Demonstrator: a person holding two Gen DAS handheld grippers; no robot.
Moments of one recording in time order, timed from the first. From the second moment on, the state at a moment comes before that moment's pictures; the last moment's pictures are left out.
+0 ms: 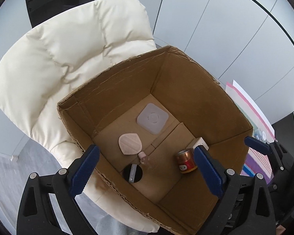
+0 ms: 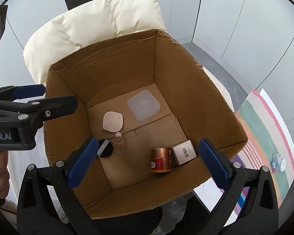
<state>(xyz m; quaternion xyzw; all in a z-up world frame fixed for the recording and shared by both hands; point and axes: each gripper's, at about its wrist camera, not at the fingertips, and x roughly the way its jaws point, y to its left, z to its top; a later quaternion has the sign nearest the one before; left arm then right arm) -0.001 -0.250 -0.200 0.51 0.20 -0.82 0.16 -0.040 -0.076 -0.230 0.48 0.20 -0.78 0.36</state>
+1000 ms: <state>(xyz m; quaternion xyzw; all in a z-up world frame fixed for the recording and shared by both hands) 0.032 -0.235 -0.177 0.50 0.19 -0.83 0.18 -0.005 -0.034 -0.204 0.49 0.18 -0.79 0.33</state>
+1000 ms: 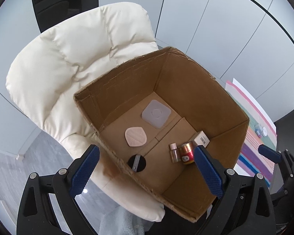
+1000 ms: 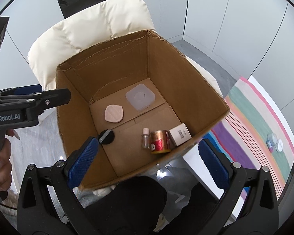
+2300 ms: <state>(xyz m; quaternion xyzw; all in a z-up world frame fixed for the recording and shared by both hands) 0.111 -0.152 -0.162 0.50 0.12 -0.84 0.14 0.083 0.068 -0.161 0.47 0.12 -0.83 0.28</state>
